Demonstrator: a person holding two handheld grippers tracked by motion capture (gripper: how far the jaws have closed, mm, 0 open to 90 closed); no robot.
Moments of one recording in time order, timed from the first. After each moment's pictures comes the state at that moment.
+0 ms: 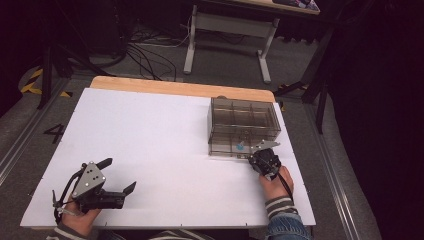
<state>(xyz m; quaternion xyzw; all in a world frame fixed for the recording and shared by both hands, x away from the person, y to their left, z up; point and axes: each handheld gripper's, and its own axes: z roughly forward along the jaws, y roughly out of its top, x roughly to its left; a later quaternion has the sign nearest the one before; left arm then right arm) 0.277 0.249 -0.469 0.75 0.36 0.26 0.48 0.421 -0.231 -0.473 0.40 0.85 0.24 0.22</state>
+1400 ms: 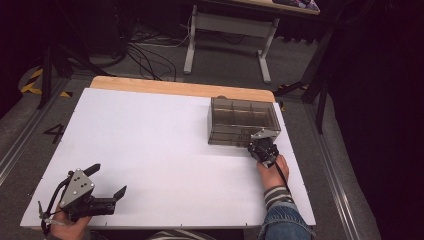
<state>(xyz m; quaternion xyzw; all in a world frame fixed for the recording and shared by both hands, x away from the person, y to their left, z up) 0.257 0.264 -0.471 0.74 0.39 0.28 0.47 0.459 -0.231 -0.474 0.41 0.83 0.27 0.24</state>
